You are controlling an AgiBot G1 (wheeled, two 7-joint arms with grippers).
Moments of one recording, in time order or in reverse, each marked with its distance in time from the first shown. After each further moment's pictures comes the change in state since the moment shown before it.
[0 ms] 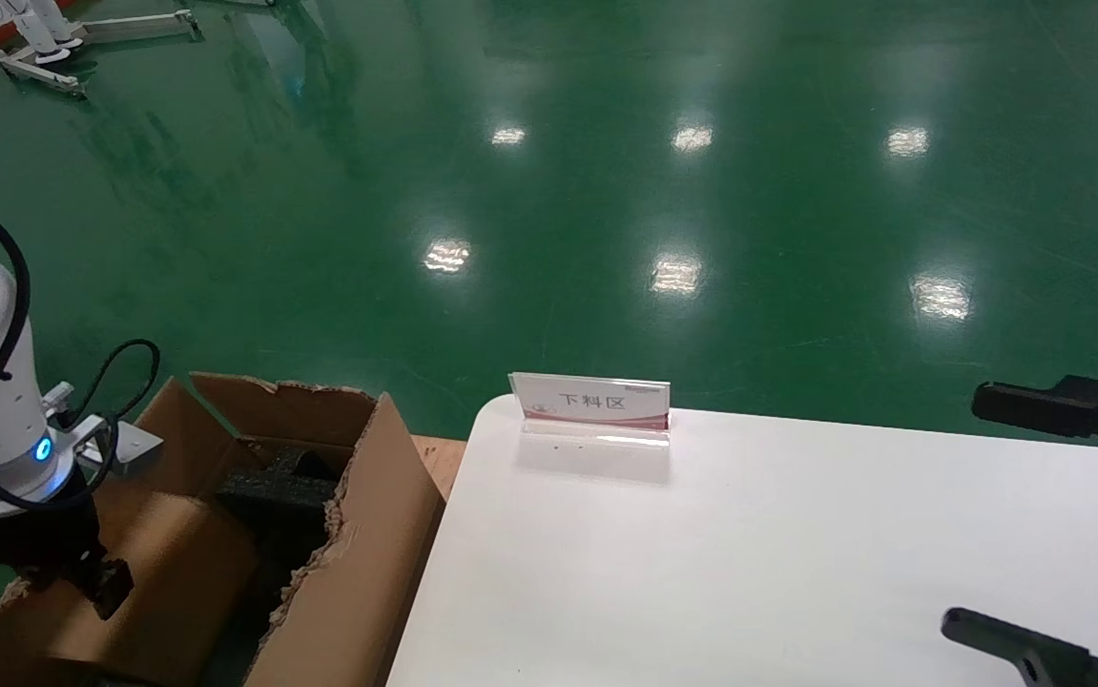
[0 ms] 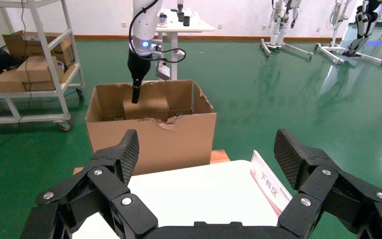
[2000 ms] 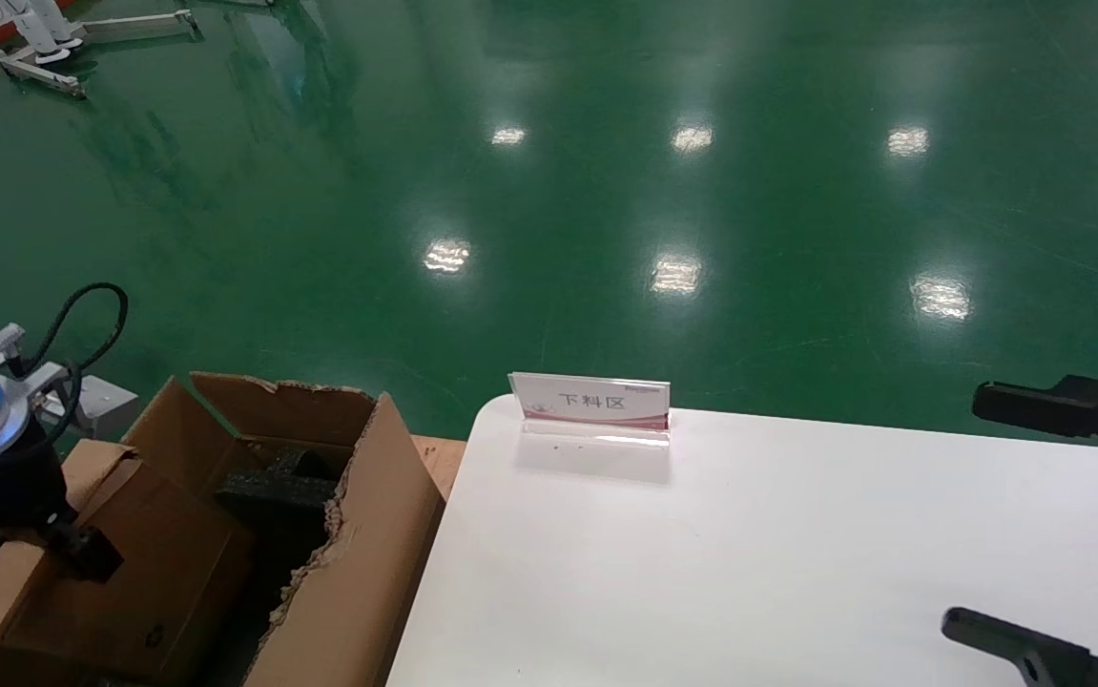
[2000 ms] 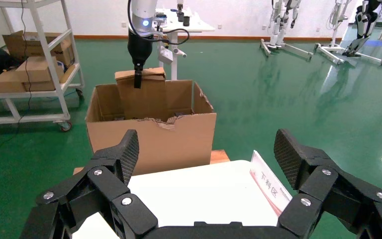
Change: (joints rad) left arm -0.225 -0.005 0.027 -0.099 -0.006 0.124 -0.013; right arm 0.000 0.000 0.000 0.000 0.000 0.000 0.000
